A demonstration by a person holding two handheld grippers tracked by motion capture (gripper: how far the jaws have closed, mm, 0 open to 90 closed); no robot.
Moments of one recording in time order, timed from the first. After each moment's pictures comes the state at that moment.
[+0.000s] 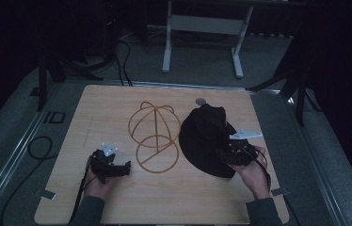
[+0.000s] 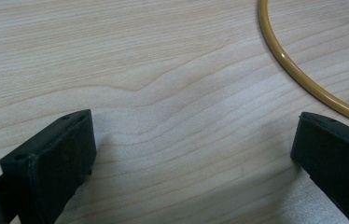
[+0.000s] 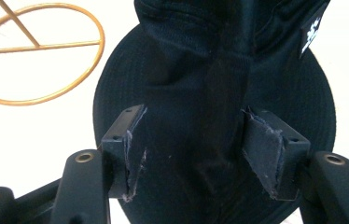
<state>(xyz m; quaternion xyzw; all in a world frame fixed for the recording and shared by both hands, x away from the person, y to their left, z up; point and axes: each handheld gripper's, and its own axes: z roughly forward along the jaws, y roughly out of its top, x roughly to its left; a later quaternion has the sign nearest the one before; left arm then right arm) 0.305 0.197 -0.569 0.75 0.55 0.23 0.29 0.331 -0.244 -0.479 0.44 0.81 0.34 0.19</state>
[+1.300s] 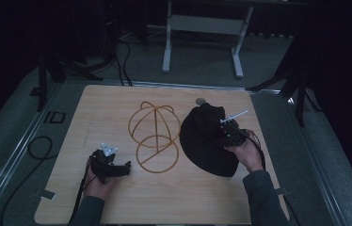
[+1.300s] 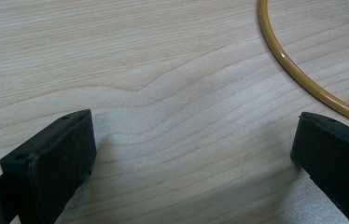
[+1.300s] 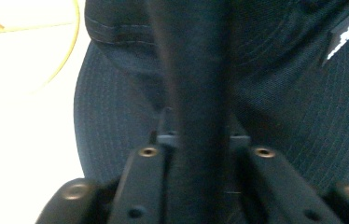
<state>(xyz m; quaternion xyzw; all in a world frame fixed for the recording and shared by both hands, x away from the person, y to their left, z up) 0.305 0.197 -0.569 0.75 0.55 0.22 0.29 0.404 -0.235 -0.482 0.45 0.85 0.25 0.08</state>
